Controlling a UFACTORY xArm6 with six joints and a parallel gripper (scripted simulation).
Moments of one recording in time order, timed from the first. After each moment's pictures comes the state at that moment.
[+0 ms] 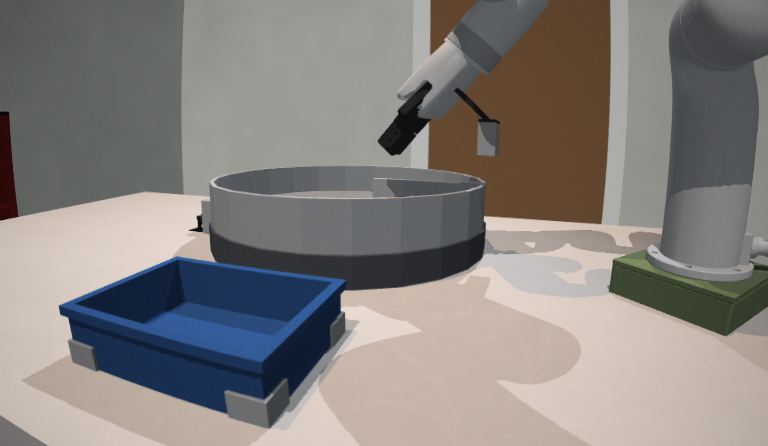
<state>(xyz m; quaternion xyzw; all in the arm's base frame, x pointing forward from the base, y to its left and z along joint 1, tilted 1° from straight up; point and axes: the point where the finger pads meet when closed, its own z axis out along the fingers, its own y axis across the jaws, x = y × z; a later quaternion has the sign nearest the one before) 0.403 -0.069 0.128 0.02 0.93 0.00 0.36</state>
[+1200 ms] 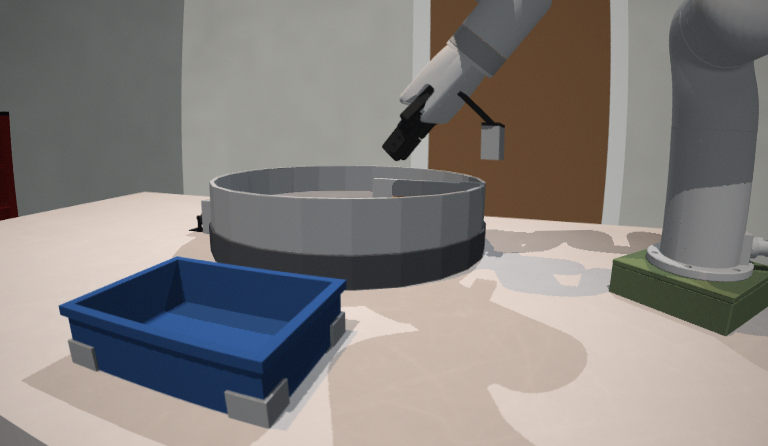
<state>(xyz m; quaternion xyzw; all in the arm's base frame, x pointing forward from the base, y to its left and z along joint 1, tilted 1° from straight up) 0.395 -0.065 0.120 0.05 0.94 -0.01 0.35</state>
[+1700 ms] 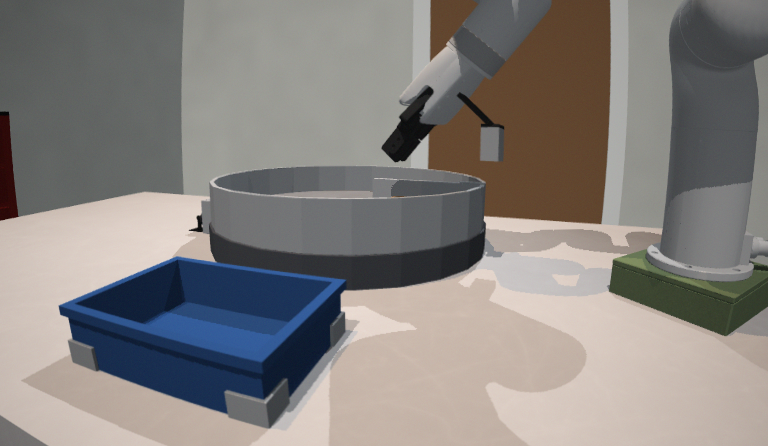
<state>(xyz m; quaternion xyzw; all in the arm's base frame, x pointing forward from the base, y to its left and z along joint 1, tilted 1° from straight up) 0.395 -0.065 0.119 0.05 0.94 -0.01 0.35</state>
